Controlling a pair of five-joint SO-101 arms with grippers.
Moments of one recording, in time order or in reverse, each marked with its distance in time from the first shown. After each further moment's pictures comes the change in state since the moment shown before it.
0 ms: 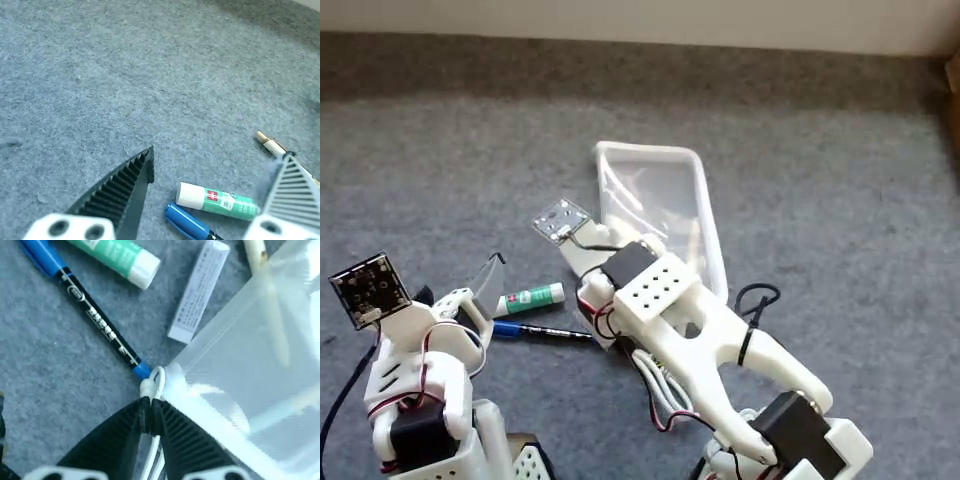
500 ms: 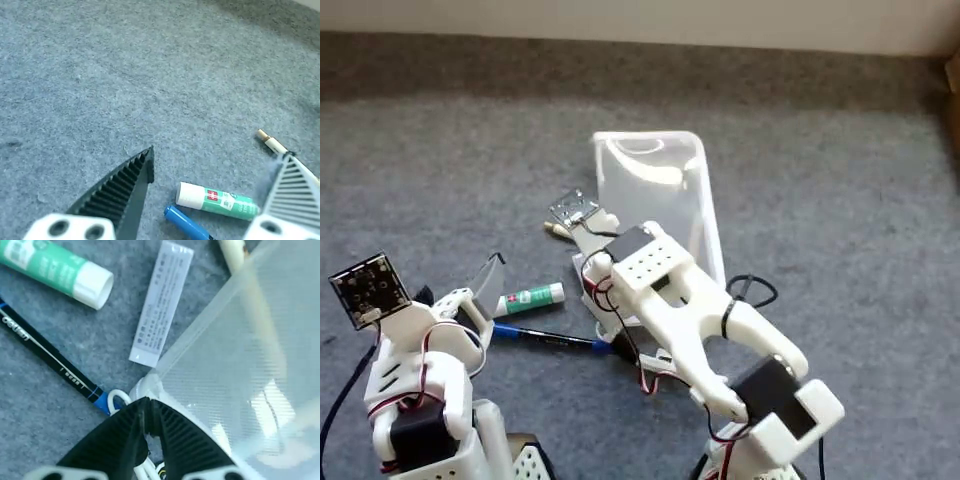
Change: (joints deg) left arm 0.0 0.0 0.0 0.0 0.0; right arm 5.1 15.5 -2.2 -7.2 0.2
